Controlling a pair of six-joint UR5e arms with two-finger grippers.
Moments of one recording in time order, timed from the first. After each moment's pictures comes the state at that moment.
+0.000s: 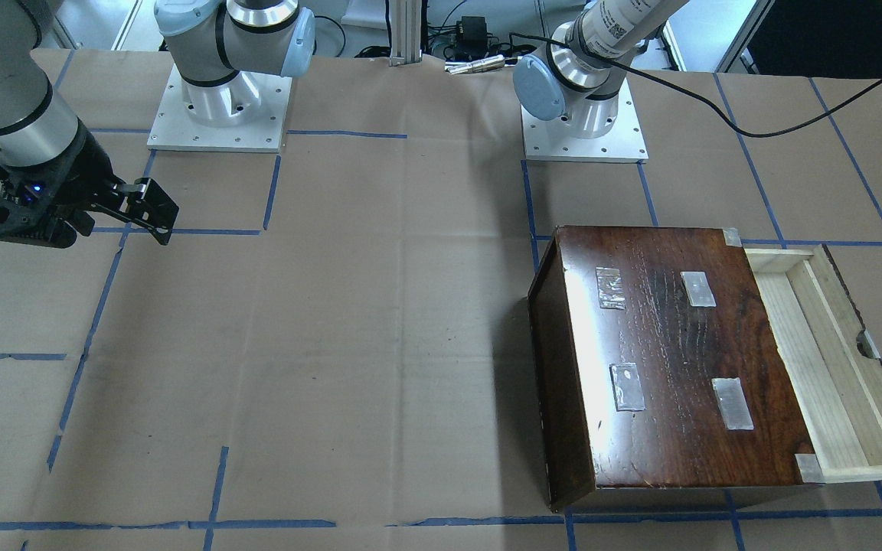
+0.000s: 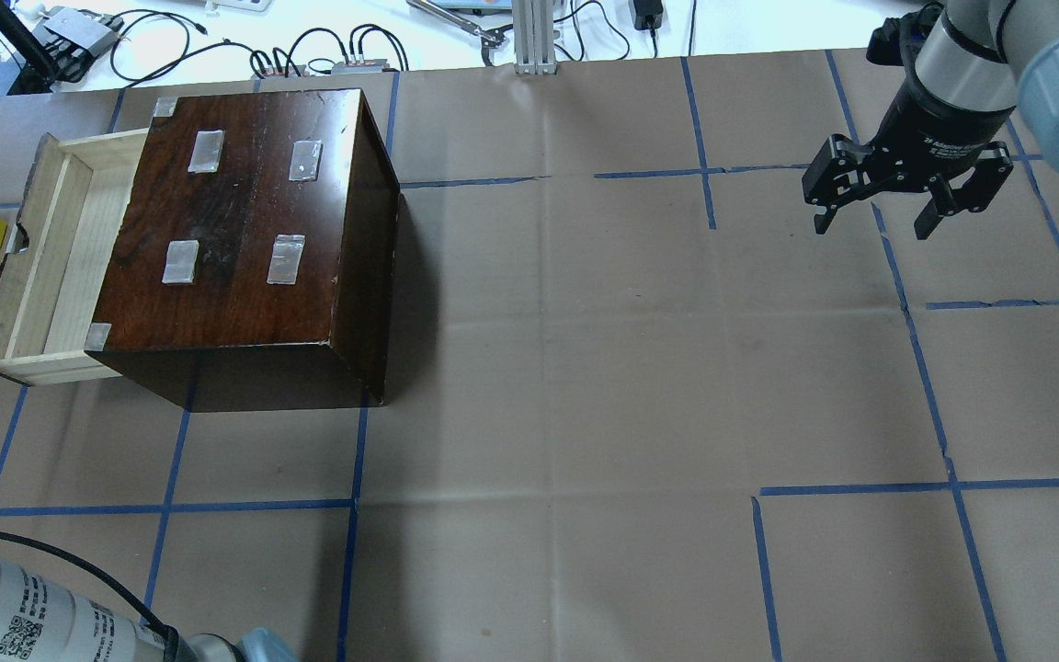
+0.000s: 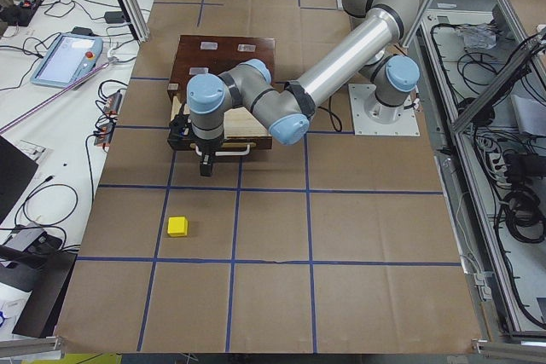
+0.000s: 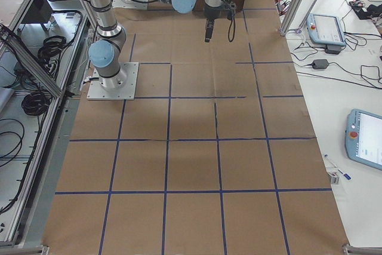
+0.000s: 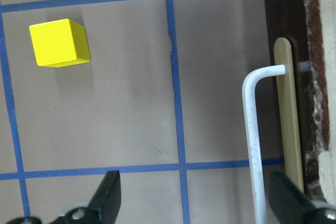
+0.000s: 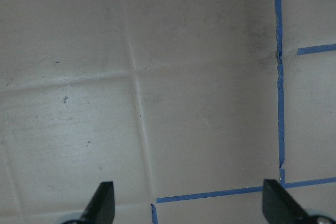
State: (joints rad) left arm -0.85 -2.03 -1.33 -1.25 1.50 0.80; right arm 1.43 -1.52 1.65 -1.63 -1.57 -0.02
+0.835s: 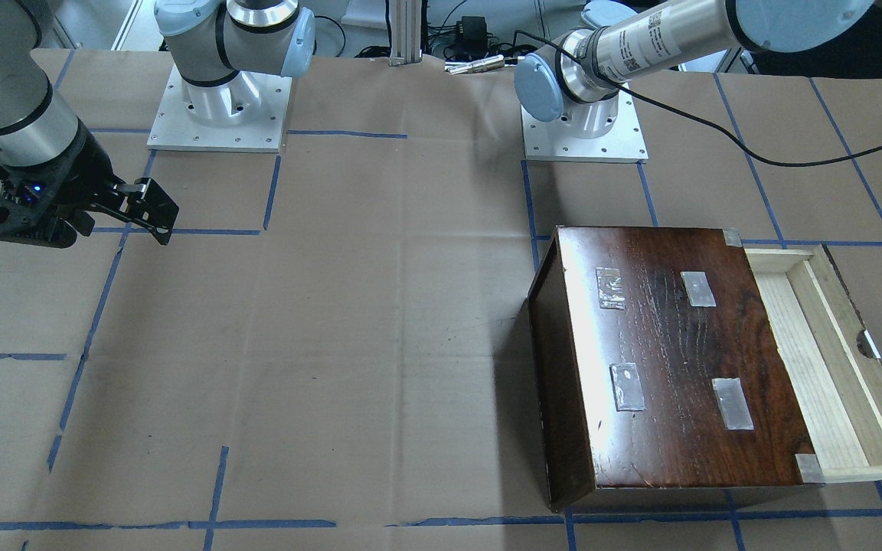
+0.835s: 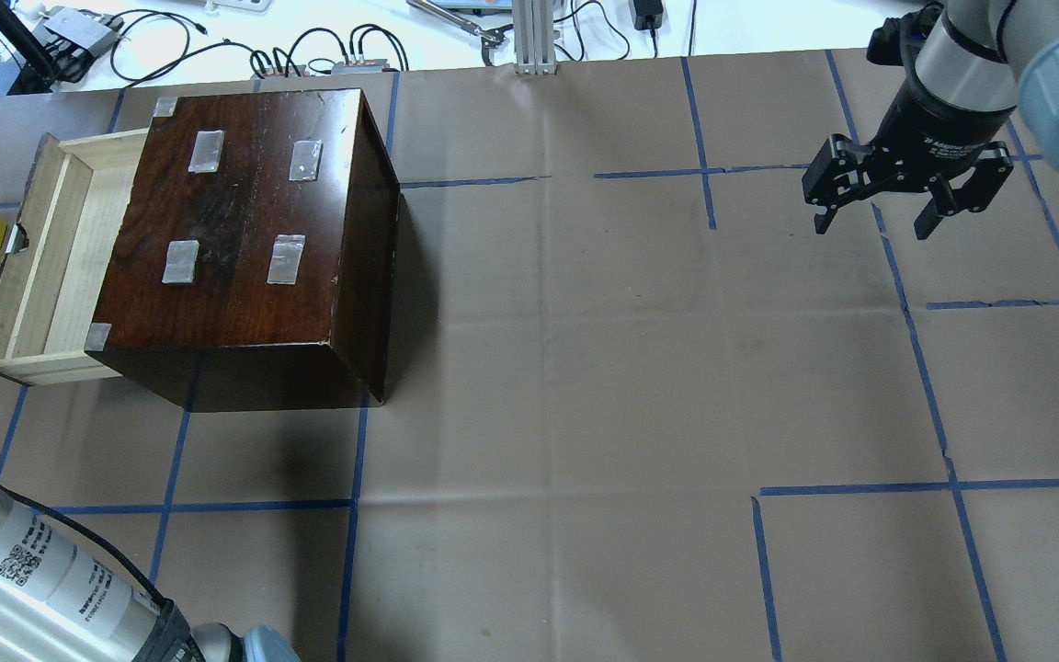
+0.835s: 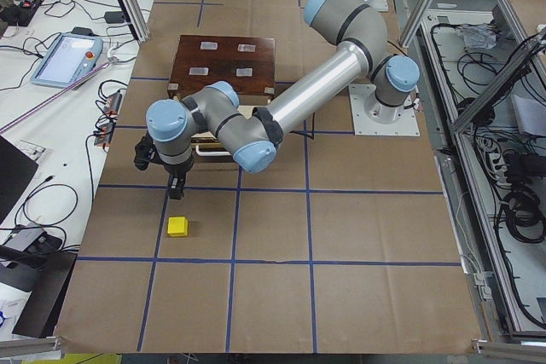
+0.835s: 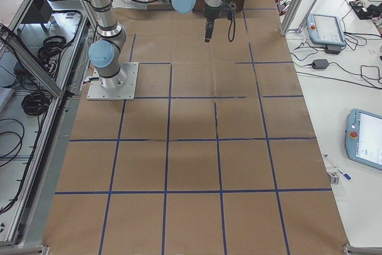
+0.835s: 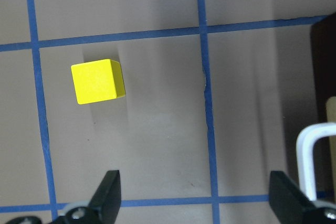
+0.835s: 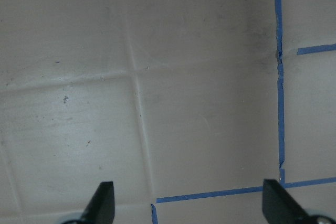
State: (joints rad) left arm -0.84 -2.34 -0.87 -1.43 1.49 0.80; right arm 1.43 -1.52 1.65 -1.63 -1.57 -0.02
